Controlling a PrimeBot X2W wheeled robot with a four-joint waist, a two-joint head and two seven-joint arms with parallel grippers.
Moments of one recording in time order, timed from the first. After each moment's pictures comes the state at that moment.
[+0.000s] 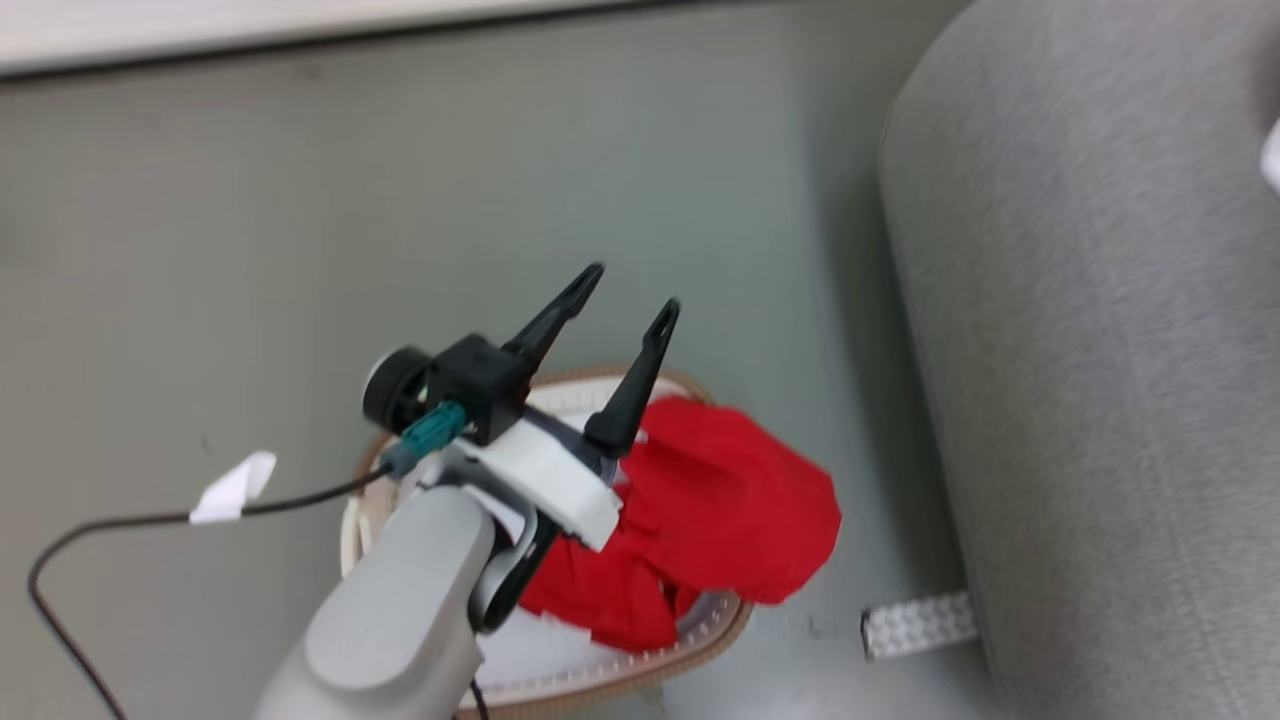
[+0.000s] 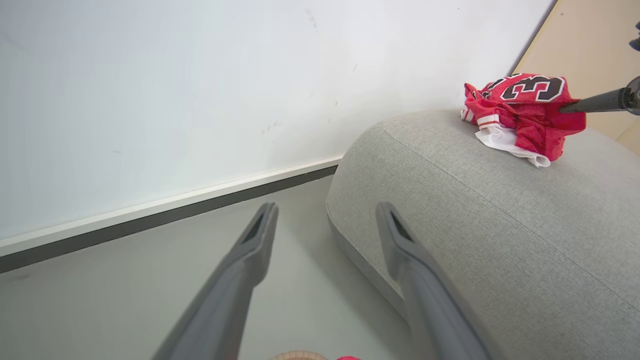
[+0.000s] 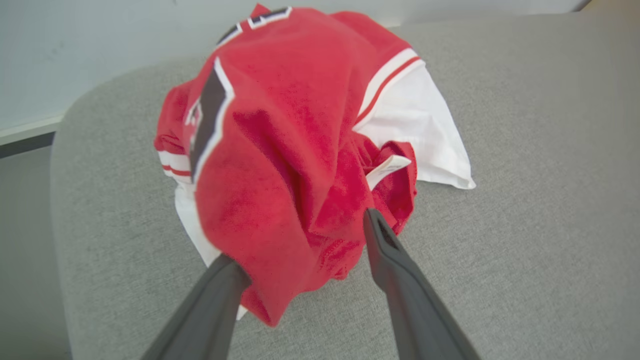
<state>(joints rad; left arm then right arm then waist) -0.68 0.15 -0.57 0.41 -0.34 -0.10 -0.26 -1.16 -0.62 0.41 1.14 0.77 0.13 0.28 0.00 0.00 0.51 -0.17</state>
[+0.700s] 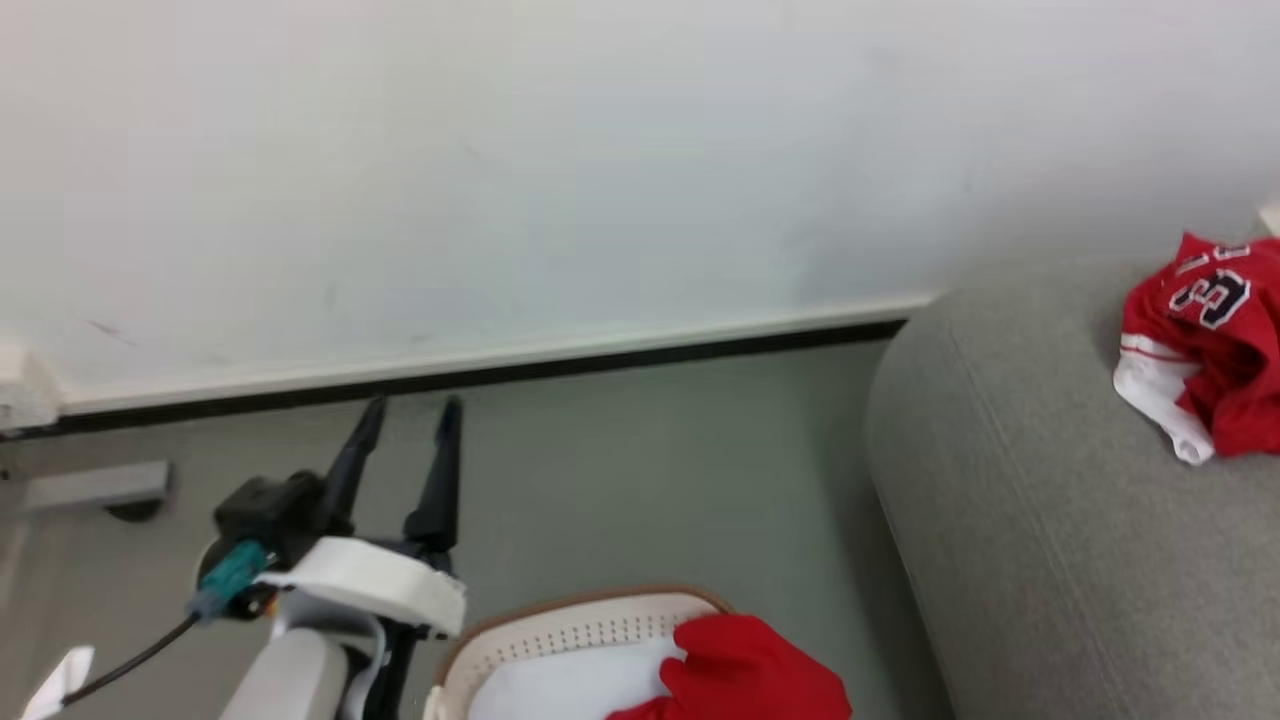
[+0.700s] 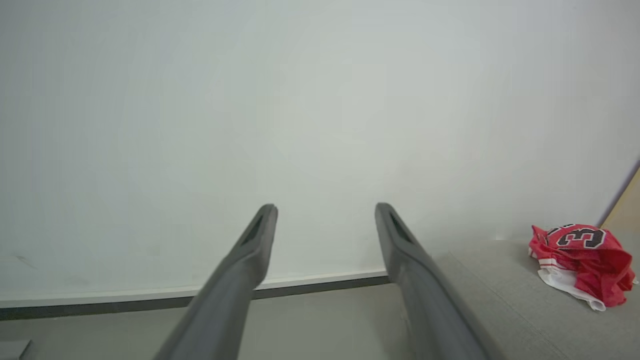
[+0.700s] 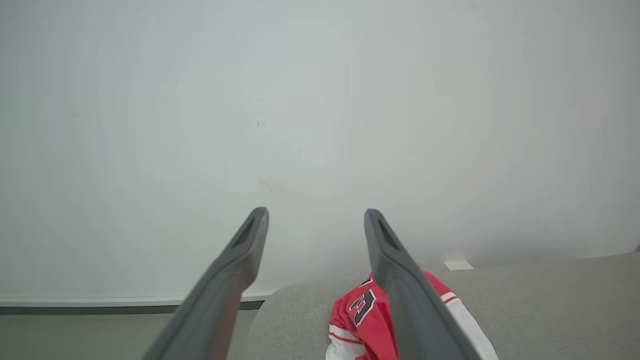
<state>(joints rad) -0.36 0.17 -0.26 0.32 -0.40 -0.02 -0.26 -0.83 -0.69 0.51 0.66 0.92 0.13 -0.05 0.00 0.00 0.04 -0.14</state>
